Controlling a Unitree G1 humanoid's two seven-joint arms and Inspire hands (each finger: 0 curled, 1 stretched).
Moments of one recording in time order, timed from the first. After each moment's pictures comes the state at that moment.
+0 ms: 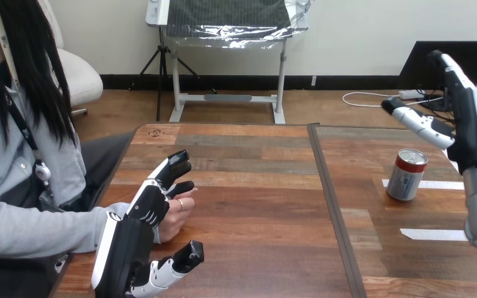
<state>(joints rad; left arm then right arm) 0.04 0.06 0.02 0.75 -0.11 -1.29 -0.27 -0.63 -0.53 0.01 1.13 -0.46 -0.60 -0.41</state>
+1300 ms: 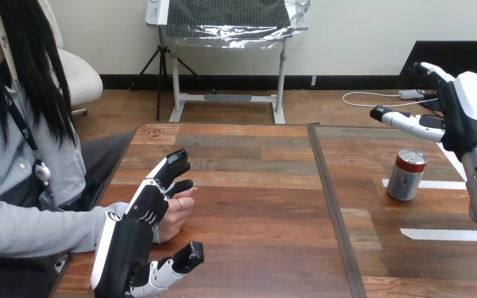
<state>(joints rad) 0.04 0.06 0.01 0.75 -0.11 -1.30 -0.27 -0.80 -0.58 0.18 1.32 -0.56 -0.49 -0.39</state>
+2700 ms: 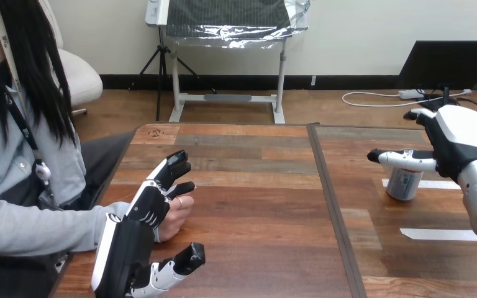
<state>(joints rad) 0.04 0.06 0.00 0.75 -0.13 -1.30 -0.27 -0.81 -0.58 0.33 1.36 -0.67 -0.30 -0.31</state>
